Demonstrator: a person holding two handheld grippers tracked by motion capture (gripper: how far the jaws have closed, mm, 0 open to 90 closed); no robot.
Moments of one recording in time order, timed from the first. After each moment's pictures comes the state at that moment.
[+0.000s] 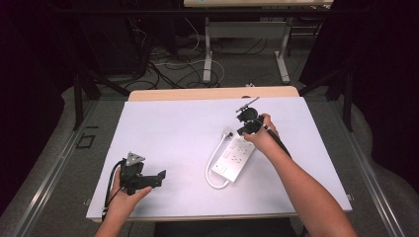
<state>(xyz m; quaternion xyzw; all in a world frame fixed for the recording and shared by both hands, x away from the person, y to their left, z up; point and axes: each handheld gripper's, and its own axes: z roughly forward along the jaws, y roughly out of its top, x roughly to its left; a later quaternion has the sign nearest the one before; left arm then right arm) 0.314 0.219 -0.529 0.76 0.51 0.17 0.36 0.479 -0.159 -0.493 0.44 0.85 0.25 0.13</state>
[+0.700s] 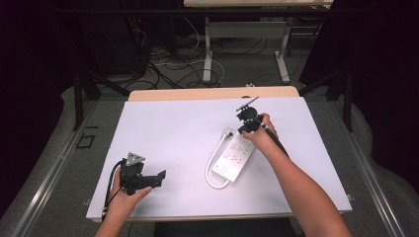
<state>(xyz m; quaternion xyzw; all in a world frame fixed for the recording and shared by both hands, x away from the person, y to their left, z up) 0.314 0.219 -0.529 0.76 0.51 0.17 0.36 0.491 -0.159 -0.503 0.47 0.84 0.24 0.13</state>
